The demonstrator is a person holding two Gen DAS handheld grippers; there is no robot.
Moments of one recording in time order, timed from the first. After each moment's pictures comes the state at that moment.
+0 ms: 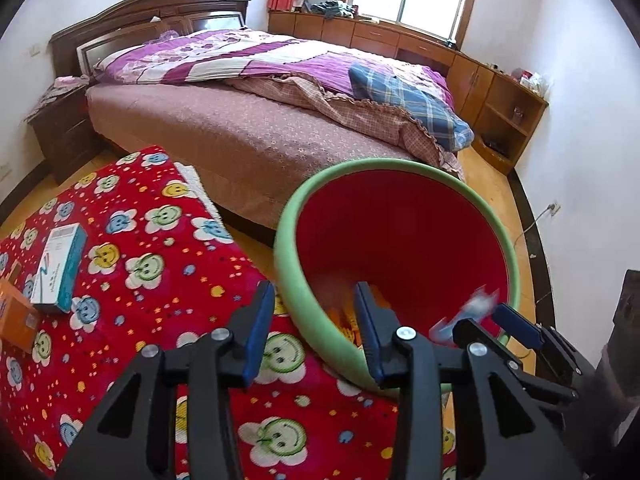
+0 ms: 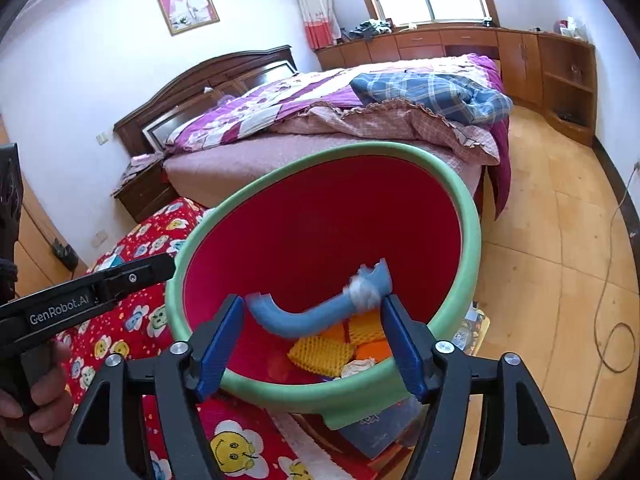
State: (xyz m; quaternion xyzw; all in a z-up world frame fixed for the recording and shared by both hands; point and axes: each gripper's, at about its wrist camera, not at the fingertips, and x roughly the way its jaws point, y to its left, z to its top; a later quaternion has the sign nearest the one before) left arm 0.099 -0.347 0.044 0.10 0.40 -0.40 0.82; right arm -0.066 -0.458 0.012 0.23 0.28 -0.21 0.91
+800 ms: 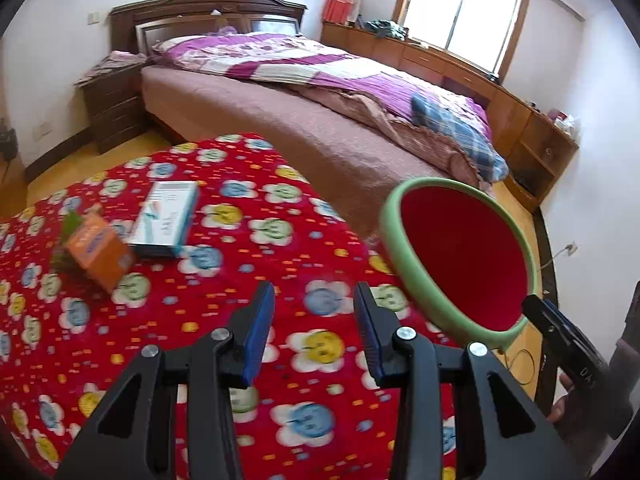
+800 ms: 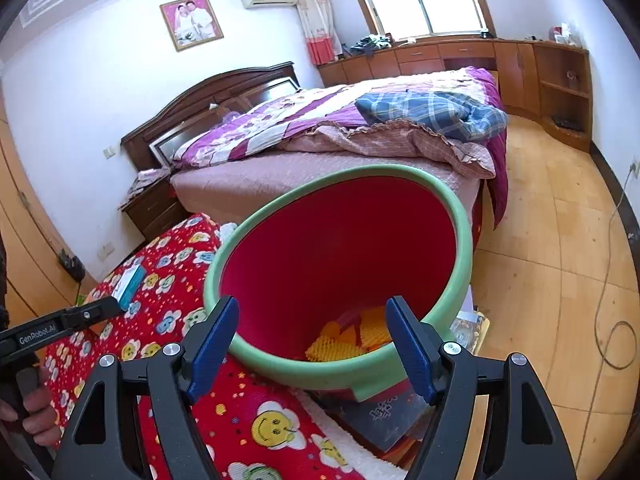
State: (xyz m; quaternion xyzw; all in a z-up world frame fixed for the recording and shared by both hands) left arm 0.114 -0.236 0.061 0.05 0.40 -0.33 0.85; right arm -0.083 -0.429 0.039 0.23 0.26 -0.22 0.91
